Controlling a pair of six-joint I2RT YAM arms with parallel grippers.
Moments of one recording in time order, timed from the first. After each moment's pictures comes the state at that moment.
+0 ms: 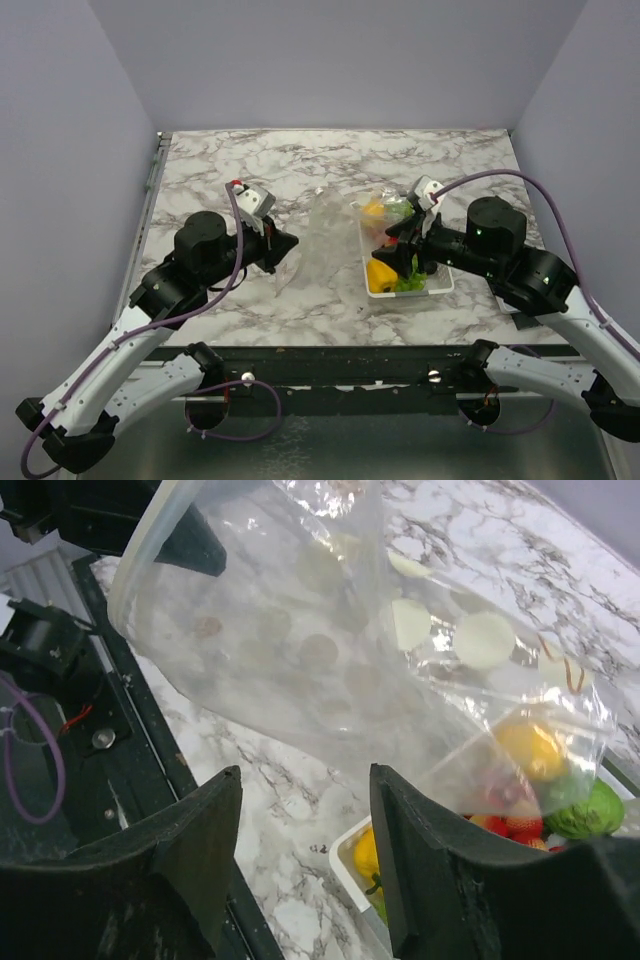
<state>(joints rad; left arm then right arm) -0.69 0.75 0.95 -0.43 0.22 -0.25 0.84 0.89 1.21 -0.62 -0.20 -0.05</state>
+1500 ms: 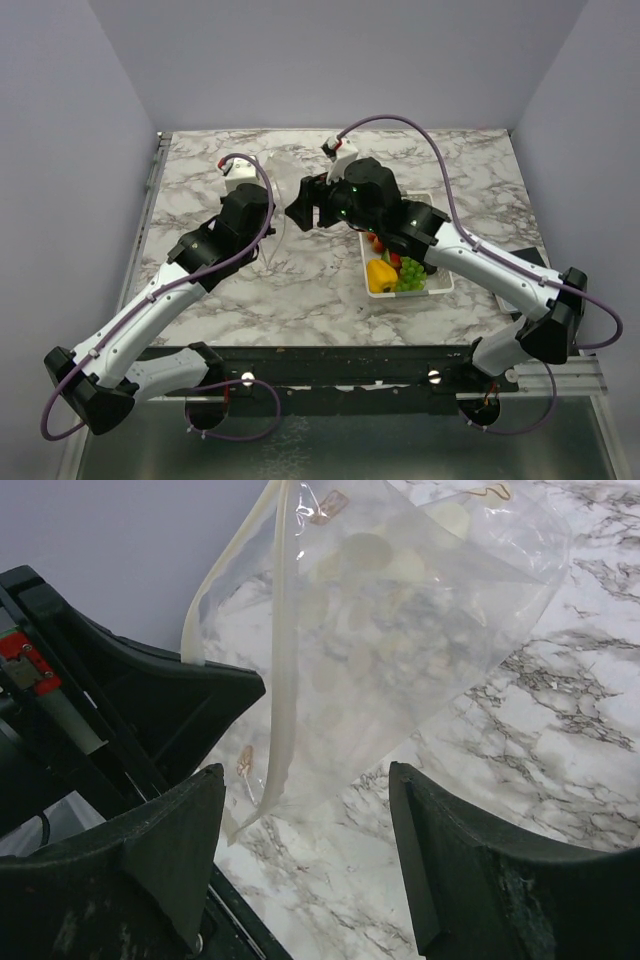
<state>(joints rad) -0.70 1.06 1.14 -0.63 -0.58 -0.47 0.95 1.48 1.46 -0.28 0.09 0.40</state>
